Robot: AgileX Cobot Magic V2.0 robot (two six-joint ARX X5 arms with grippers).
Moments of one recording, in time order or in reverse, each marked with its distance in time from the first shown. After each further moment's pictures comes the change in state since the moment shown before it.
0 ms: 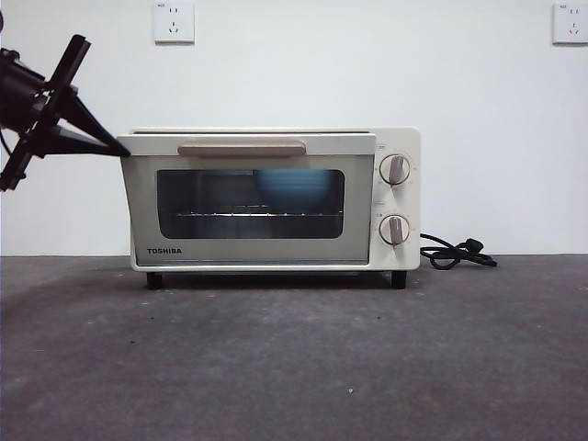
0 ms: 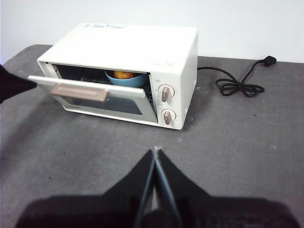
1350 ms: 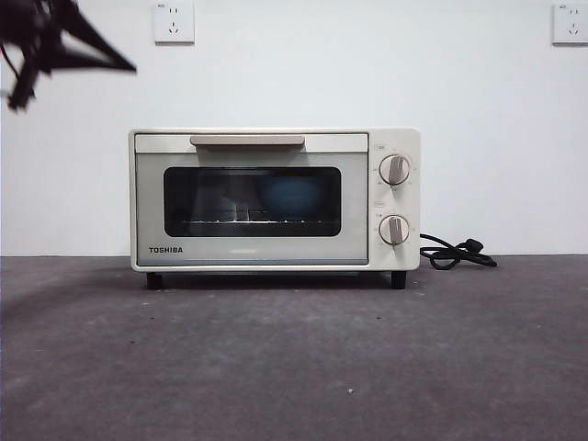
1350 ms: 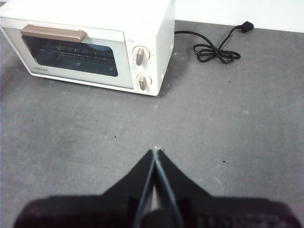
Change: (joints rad) left arm -0.037 -0.214 0.065 -0.127 0.013 0.063; right arm 0.000 0.015 0.000 -0.157 0.060 0.026
